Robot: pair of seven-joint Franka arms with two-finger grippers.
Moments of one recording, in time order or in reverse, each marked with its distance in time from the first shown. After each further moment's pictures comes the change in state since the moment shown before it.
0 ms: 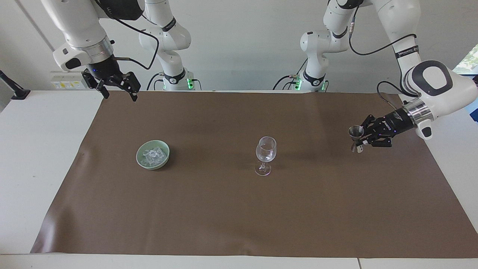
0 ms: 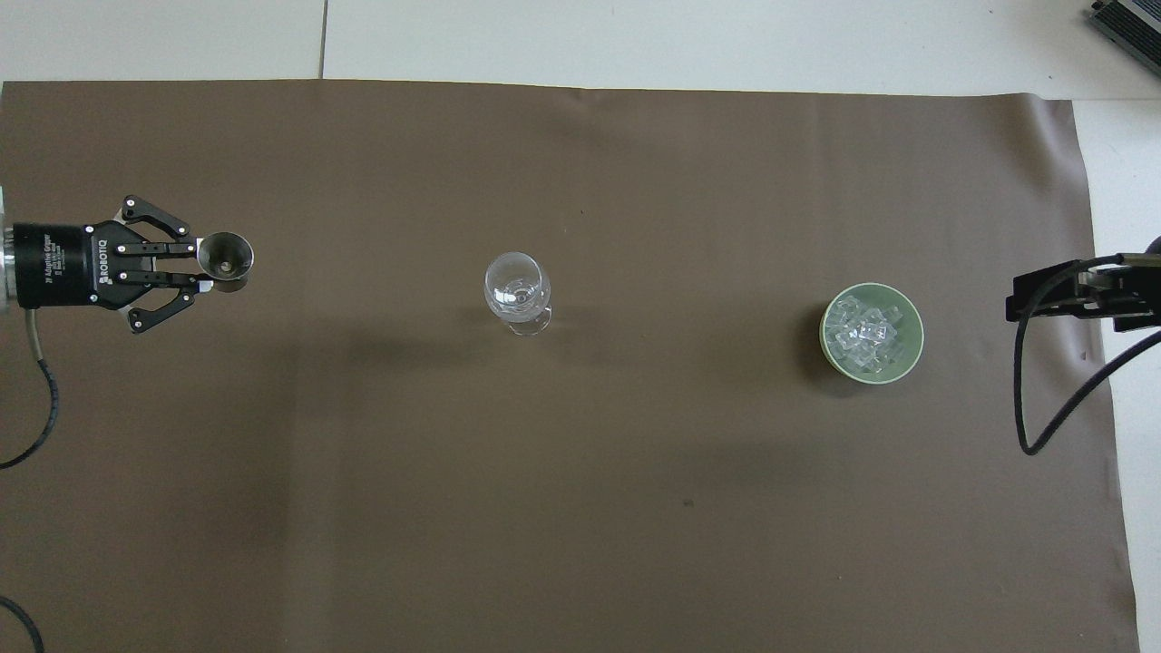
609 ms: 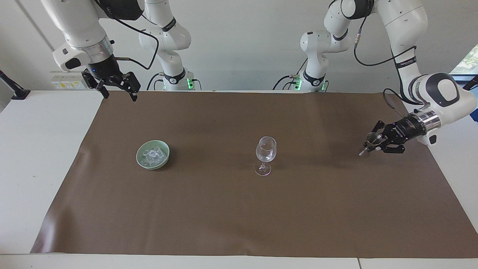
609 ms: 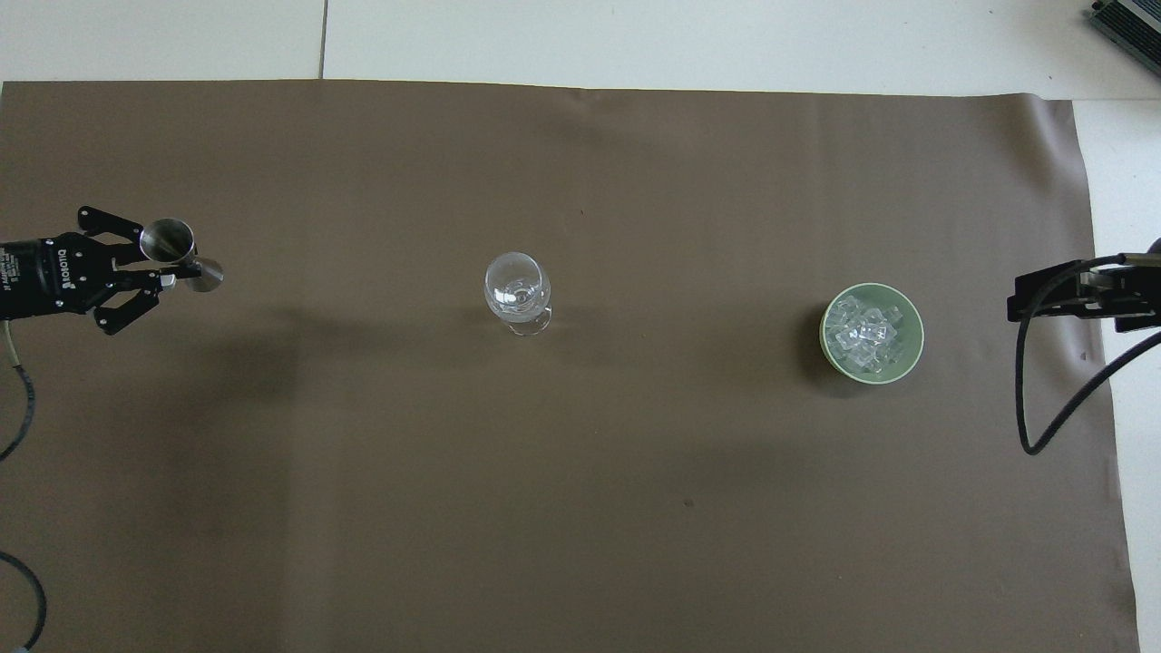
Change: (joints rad) left arm 0.017 0.131 0.136 -0.006 -0.252 -0.119 0.001; right arm 0.001 0.000 0.005 0.001 0.001 0.004 0.000
